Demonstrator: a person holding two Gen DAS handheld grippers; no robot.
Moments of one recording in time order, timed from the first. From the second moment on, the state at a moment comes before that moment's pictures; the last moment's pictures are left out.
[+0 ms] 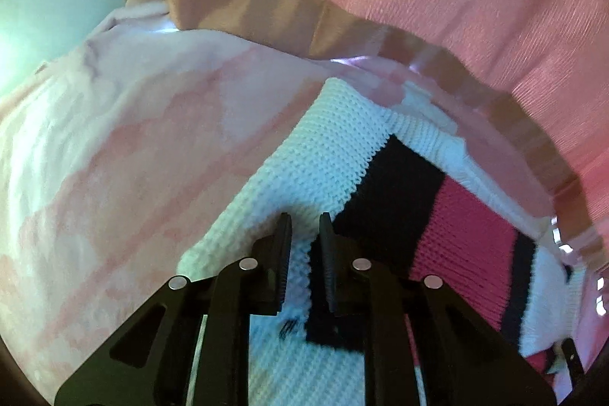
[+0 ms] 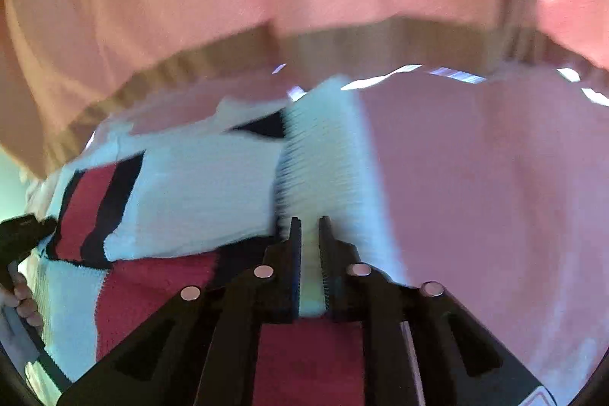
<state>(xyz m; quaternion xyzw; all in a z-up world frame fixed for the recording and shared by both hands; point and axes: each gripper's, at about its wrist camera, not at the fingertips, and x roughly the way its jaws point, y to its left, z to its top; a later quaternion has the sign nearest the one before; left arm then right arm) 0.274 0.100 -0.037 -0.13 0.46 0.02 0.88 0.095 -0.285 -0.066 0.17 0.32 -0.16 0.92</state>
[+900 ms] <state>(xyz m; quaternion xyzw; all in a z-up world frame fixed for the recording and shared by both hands) 0.234 0.127 -0.034 -0.15 0.51 0.04 0.85 0.051 -0.316 -0.077 0.25 0.34 -0.12 0.90</state>
